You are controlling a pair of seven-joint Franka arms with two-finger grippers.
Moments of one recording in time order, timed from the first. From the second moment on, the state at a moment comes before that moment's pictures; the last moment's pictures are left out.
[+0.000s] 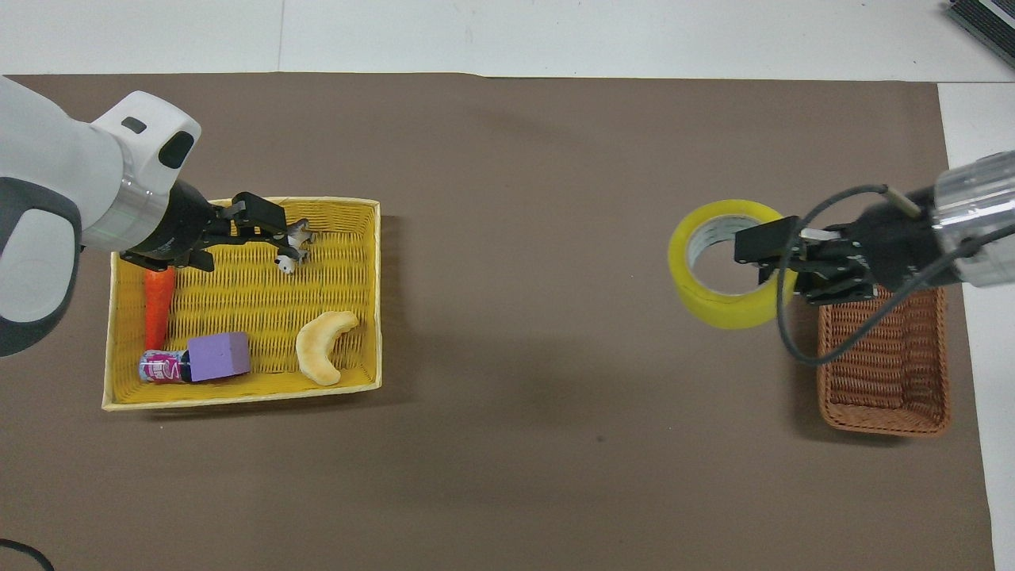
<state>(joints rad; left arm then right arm) -0.05 0.10 -0.14 -1.67 -0.16 1.75 -0.31 0.08 -0.02 -0.10 -1.68 0.55 1.59 0.23</state>
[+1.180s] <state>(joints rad) 0.06 0.04 -0.14 -1.49 0.02 1.47 0.02 -0.25 0.17 -0.11 -1.80 0.18 1.79 -0.58</state>
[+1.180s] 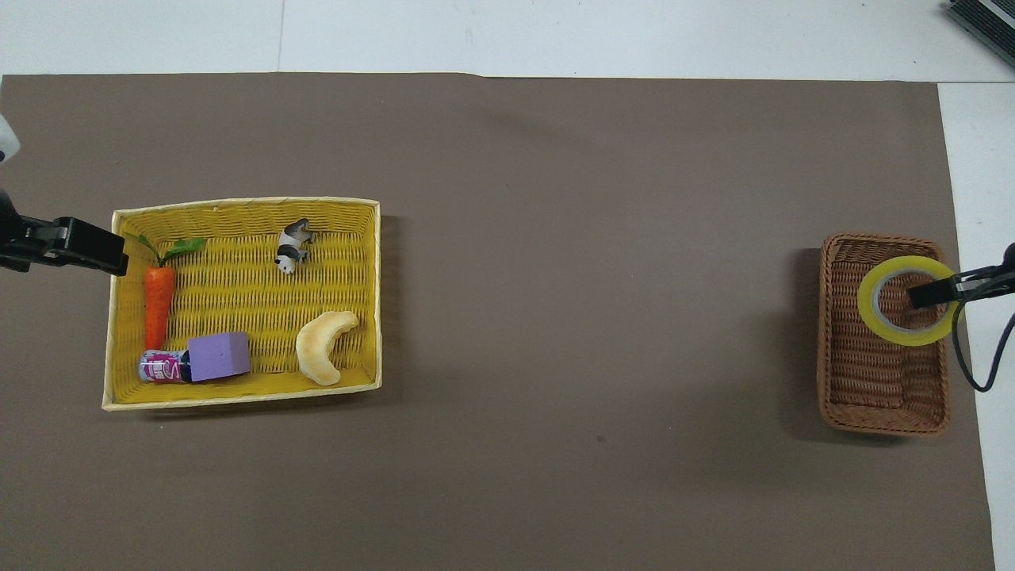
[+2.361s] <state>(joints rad) 0.10 0.01 -0.13 -1.49 -0.02 1.47 0.03 -0.28 0.22 -0.11 -1.90 0.18 1.87 -0.63</state>
